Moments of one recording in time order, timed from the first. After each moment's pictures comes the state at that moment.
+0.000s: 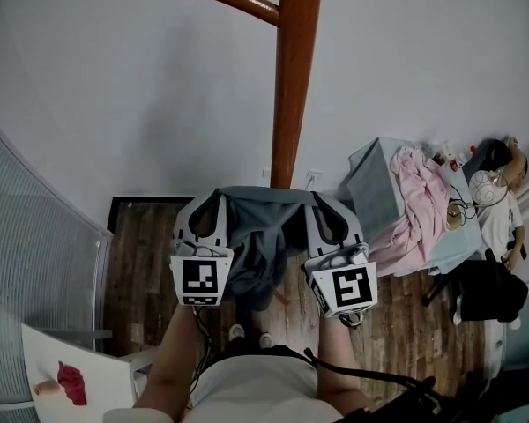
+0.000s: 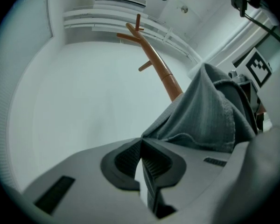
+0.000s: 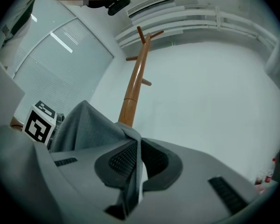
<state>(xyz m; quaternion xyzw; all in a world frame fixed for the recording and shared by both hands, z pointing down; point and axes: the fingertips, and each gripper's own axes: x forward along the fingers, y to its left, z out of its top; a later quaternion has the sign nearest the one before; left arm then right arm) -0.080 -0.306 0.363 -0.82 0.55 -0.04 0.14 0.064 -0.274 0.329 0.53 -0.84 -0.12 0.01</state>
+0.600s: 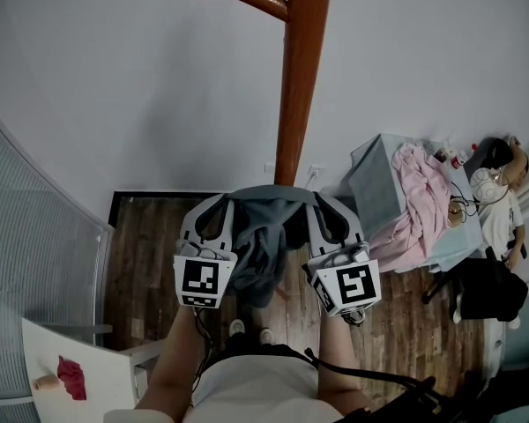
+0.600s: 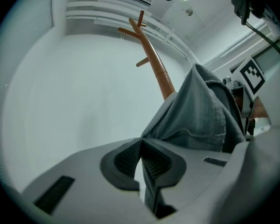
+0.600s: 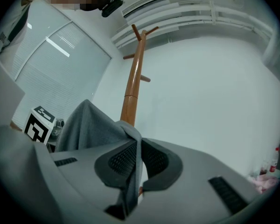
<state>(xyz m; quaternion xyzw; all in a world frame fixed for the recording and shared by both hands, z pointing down) -0.069 -0.290 0.383 -0.85 0.52 -0.06 0.10 0.064 -0.266 0.340 0.52 -0.85 -0.09 -0.01</state>
